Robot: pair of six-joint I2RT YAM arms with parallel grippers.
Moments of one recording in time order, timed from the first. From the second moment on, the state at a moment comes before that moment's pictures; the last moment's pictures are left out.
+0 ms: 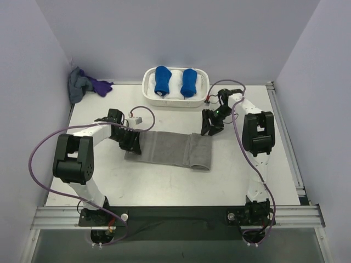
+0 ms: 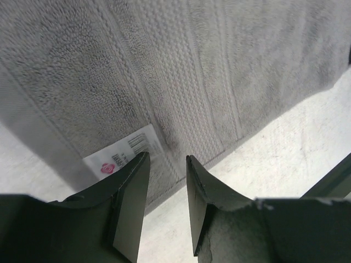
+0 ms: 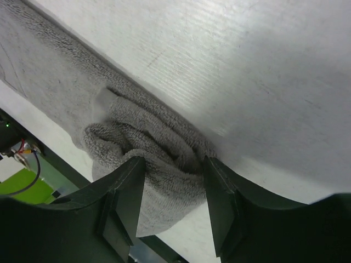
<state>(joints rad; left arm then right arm) -0.13 1.71 1.02 -0.58 0.54 0.14 0.17 2.27 1.83 -1.07 -0.56 -0.06</state>
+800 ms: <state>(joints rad) -0.30 2.13 1.67 -0.62 0.52 0.17 0.11 1.98 1.25 -1.09 -0.80 -0.07</state>
